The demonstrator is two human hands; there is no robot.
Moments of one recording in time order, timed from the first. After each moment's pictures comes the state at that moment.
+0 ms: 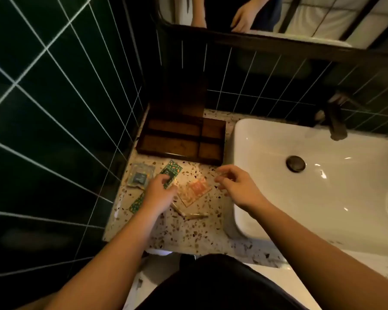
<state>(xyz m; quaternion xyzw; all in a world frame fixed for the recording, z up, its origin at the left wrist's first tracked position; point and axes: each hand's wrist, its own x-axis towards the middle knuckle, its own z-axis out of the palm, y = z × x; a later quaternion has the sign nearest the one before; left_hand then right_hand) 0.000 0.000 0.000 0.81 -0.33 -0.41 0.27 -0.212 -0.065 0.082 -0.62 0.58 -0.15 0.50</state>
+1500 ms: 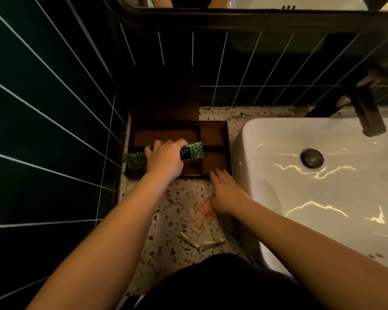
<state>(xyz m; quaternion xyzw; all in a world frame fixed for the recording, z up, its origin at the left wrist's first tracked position) 0.039 -0.173 0.029 0.76 -0.62 -0.20 -0.01 -0.145 -0.139 0.001 -0.75 0.55 0.20 0.32</state>
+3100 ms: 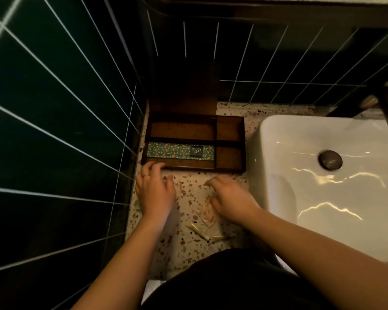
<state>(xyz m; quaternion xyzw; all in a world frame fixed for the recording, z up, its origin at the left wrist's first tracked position) 0.066 -0.055 -0.019 0.85 -0.45 -0.17 0.22 -0.136 -0.107 0.007 -0.85 0.44 0.07 0.27</state>
